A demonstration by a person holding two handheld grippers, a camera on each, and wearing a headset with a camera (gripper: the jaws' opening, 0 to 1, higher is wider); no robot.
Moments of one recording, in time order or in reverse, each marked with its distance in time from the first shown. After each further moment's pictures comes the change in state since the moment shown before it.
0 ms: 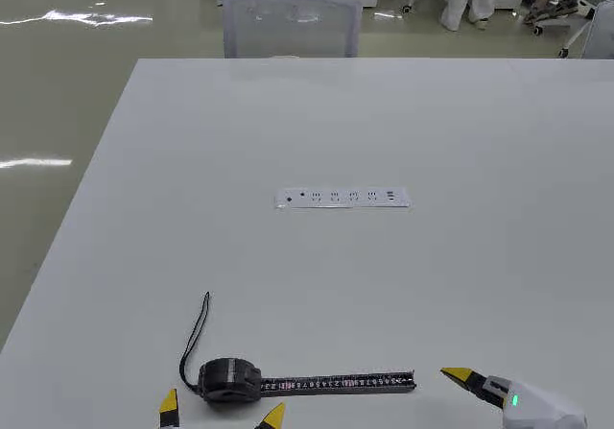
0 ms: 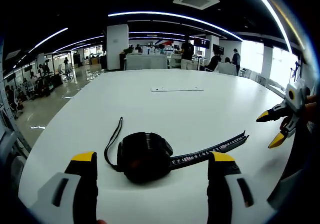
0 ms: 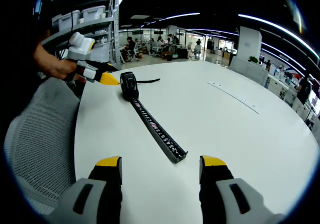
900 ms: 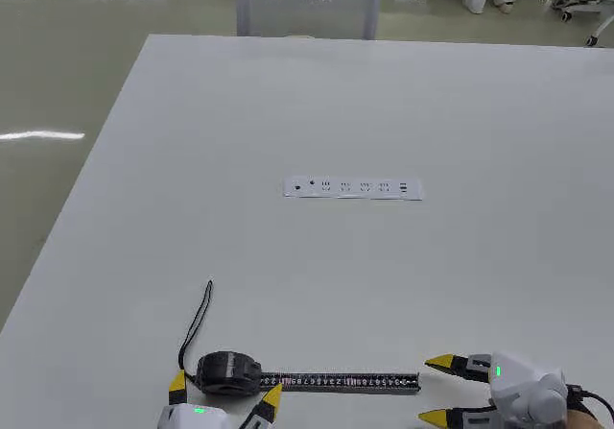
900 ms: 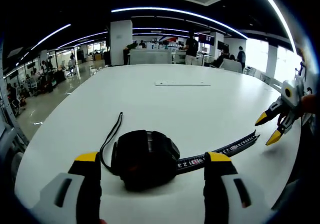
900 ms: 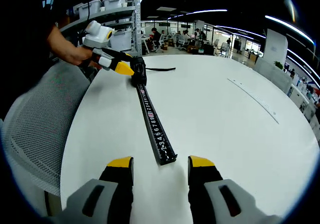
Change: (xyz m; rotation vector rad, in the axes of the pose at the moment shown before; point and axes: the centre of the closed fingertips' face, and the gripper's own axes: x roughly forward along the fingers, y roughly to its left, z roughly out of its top) left arm 0.029 0.002 -0.010 -0.015 0.034 0.035; right arm 0.035 -0.023 -0.015 -0.125 0.070 0.198
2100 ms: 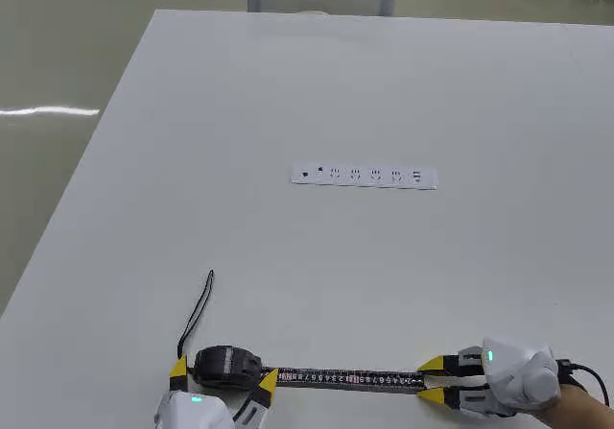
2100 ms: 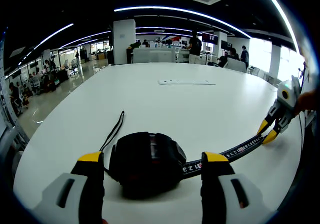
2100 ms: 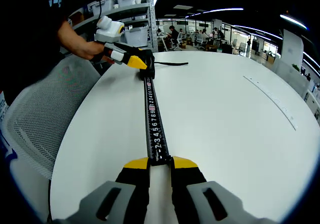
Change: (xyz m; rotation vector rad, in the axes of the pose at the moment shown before) left arm 0.016 0.005 -0.003 -0.007 0.006 0.030; right arm 0.022 -0.007 -0.010 -0.062 0.007 0.160
